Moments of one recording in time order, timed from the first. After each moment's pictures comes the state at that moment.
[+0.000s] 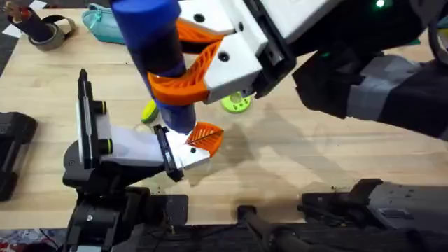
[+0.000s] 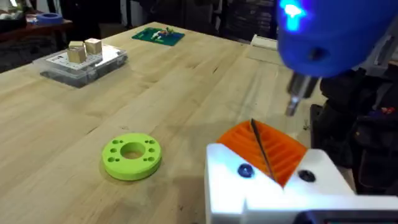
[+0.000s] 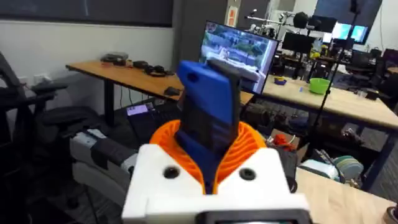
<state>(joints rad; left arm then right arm) -0.06 0.00 0.01 -0.11 1.12 -0.03 0.72 1.45 0.93 1.17 -1.23 0.45</state>
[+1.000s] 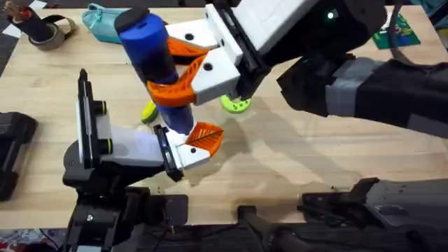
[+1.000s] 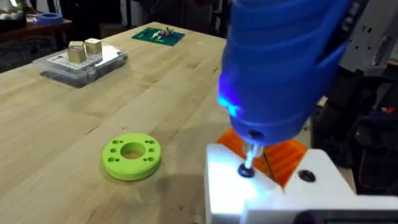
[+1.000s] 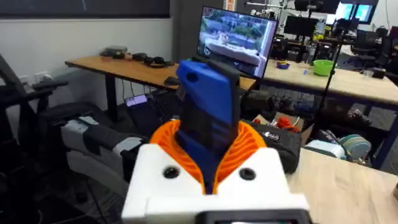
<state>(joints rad) -0.06 0.00 0.01 -0.11 1.12 -0.03 0.72 1.54 0.92 1.16 -1.24 0.41</state>
